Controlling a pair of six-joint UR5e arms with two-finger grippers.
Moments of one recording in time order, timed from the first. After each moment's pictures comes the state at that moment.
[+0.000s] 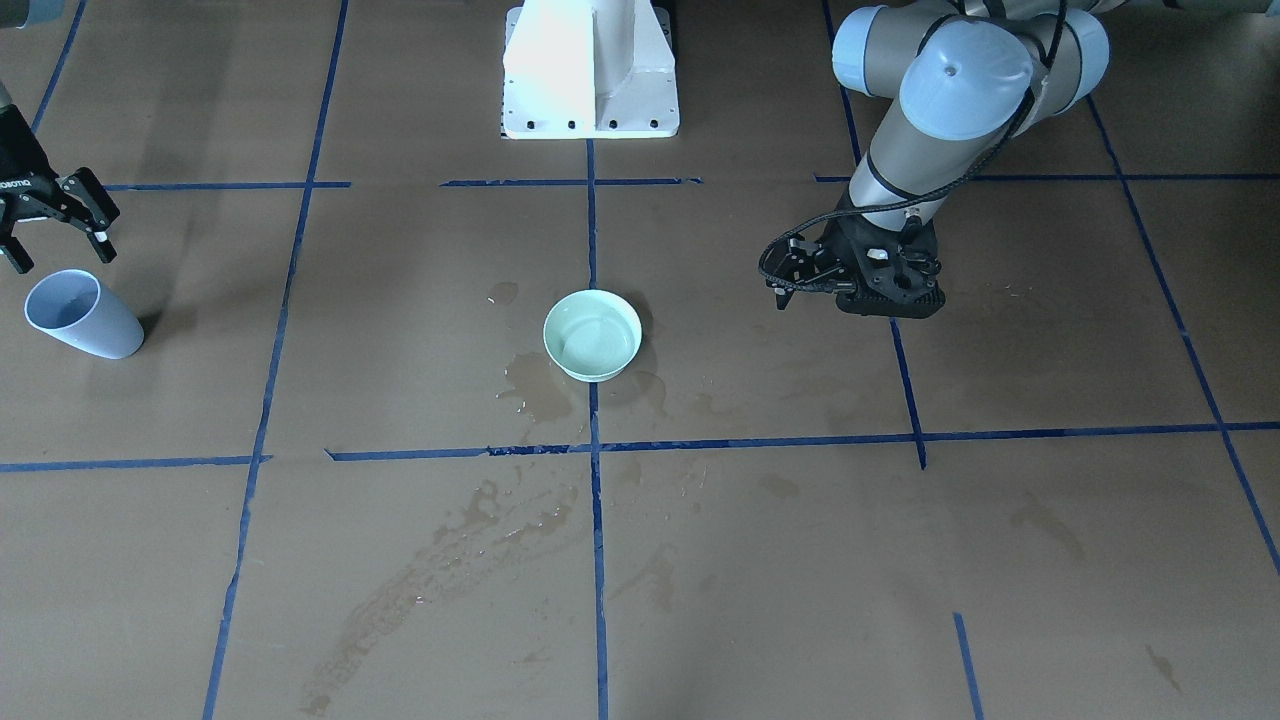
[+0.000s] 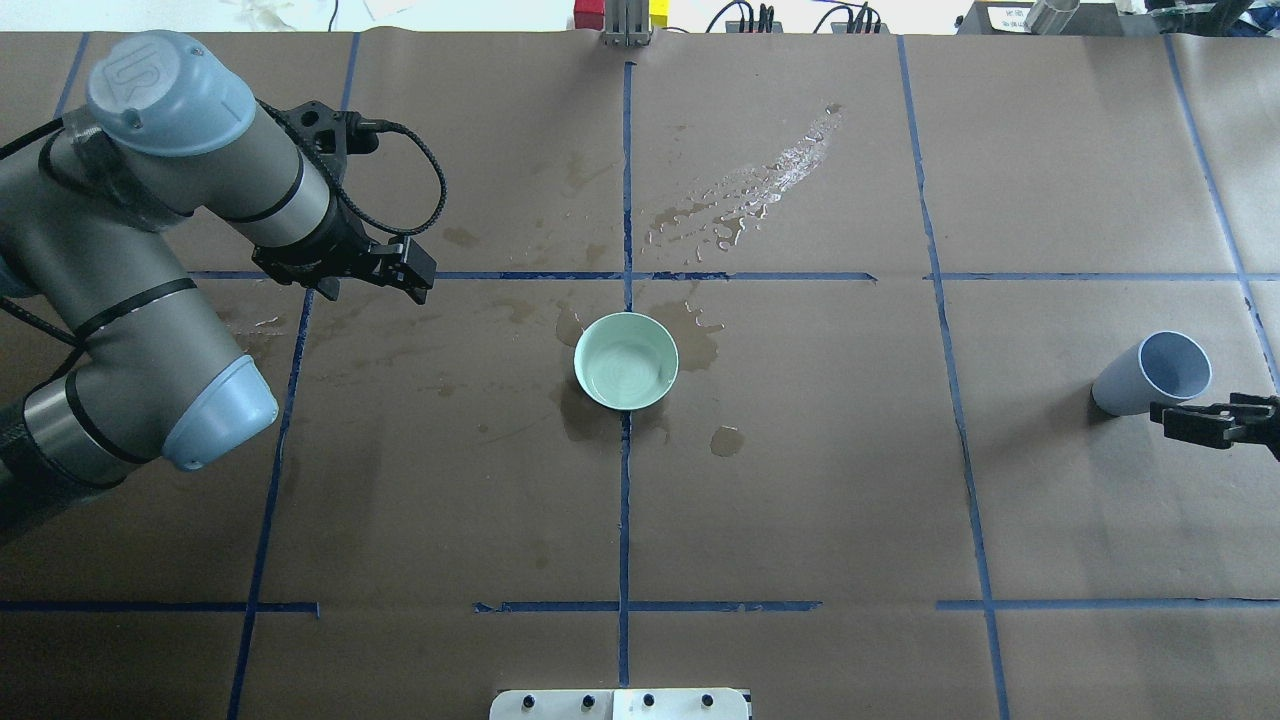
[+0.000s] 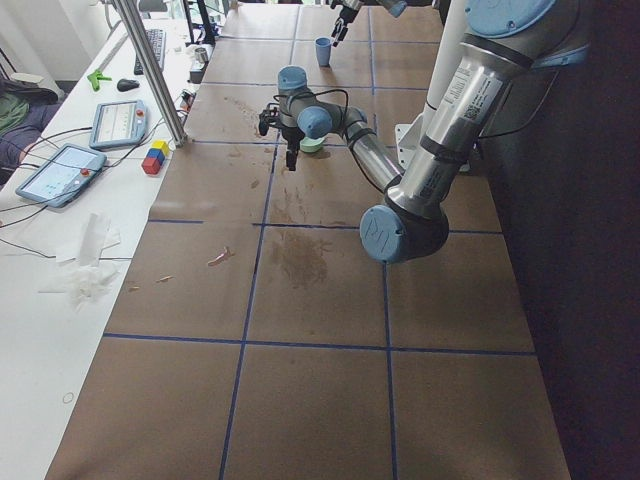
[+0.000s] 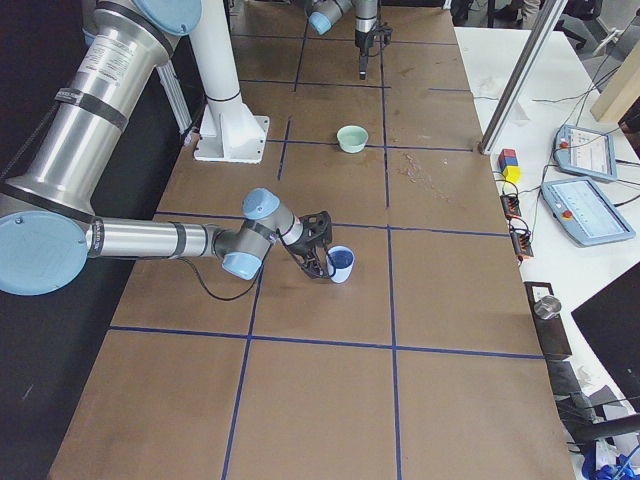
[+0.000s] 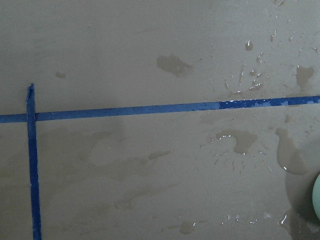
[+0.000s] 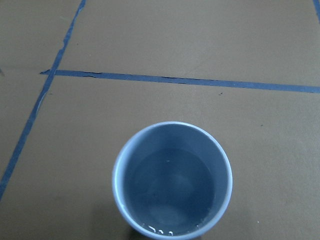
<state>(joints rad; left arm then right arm) -0.79 -2.06 -1.82 -1.58 -2.09 -0.95 0.67 -2.04 1.84 -0.40 1.57 1.04</state>
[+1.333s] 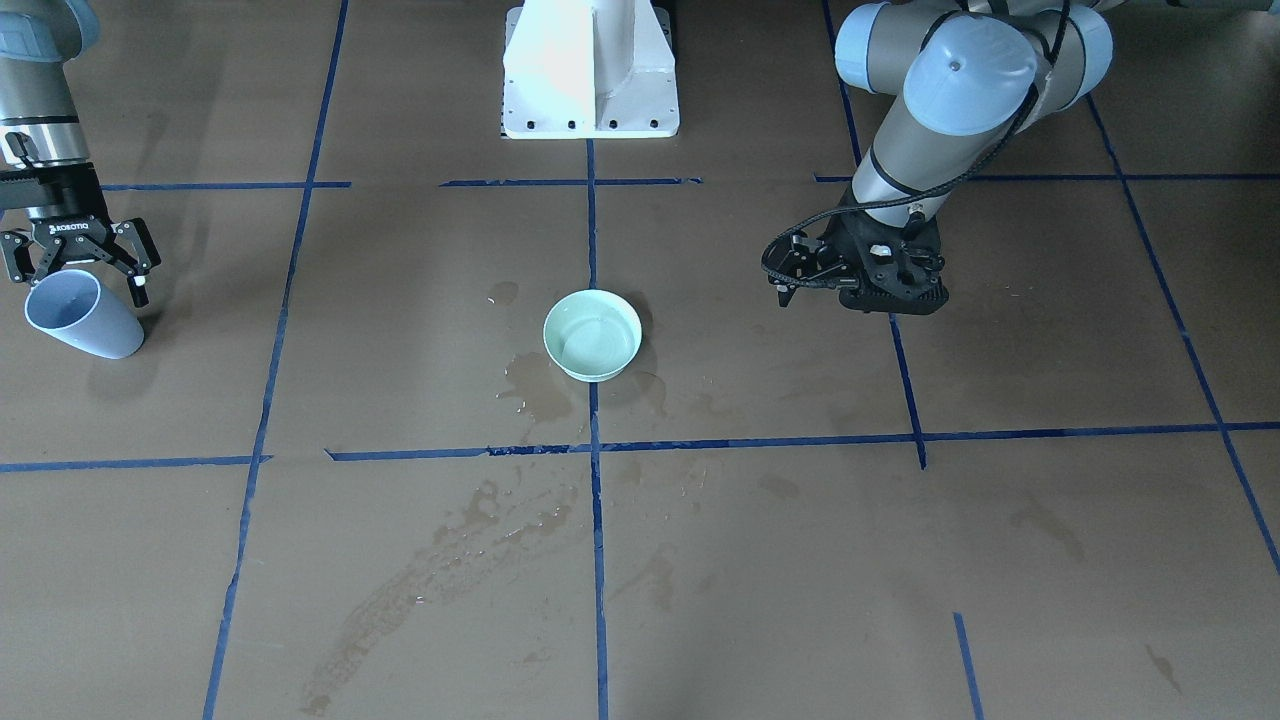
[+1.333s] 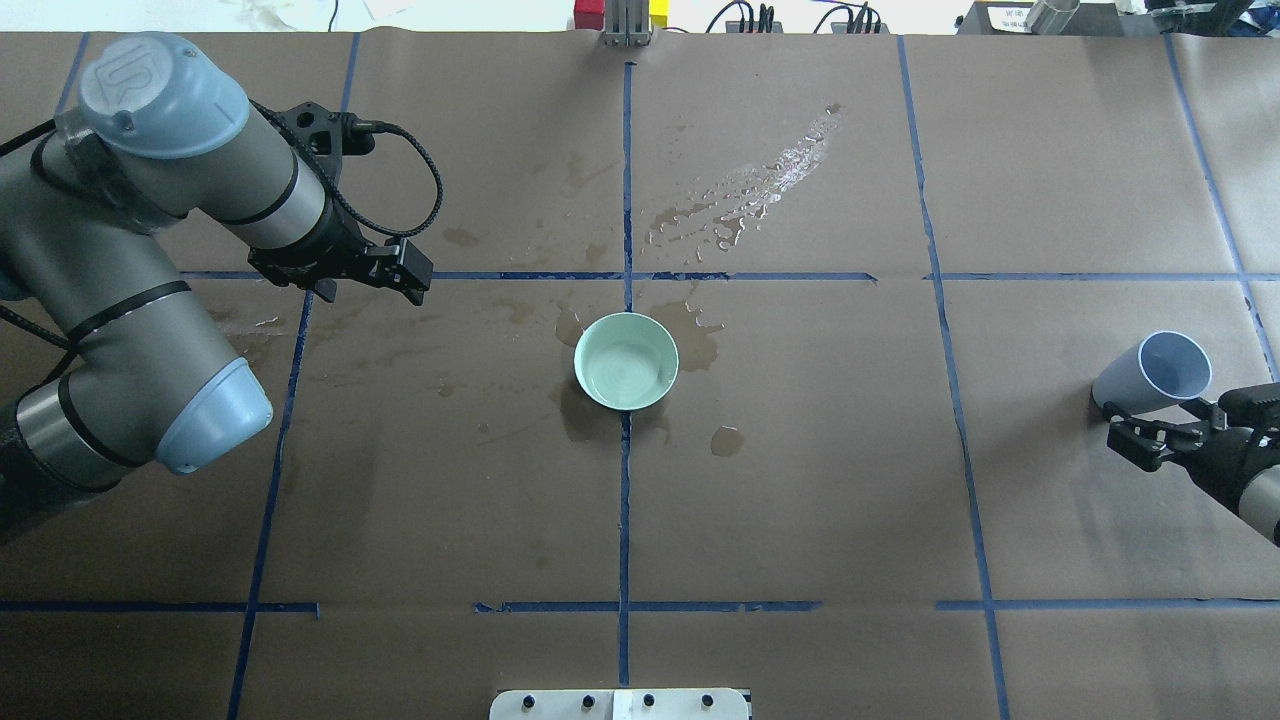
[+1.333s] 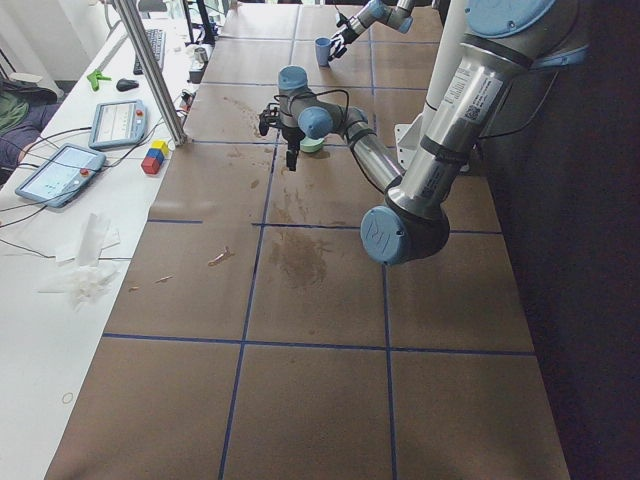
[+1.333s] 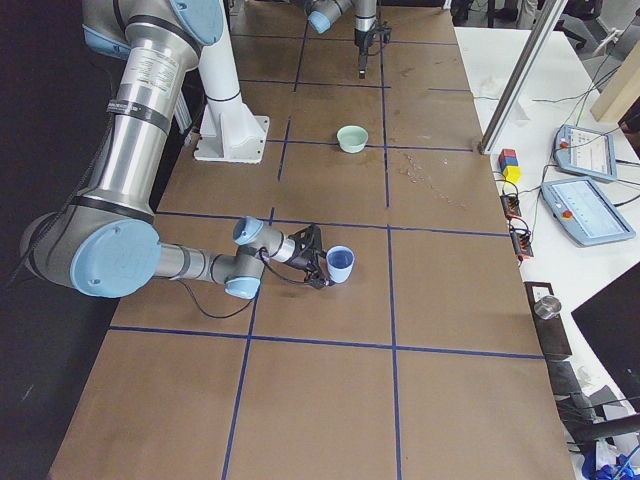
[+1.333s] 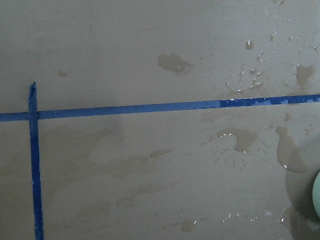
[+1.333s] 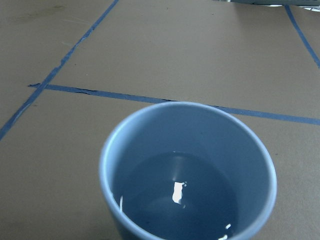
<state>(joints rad) -0.79 -2.05 -1.83 -1.58 -2.09 -0.95 0.41 -1.95 1.61 -0.21 1.08 1.09</state>
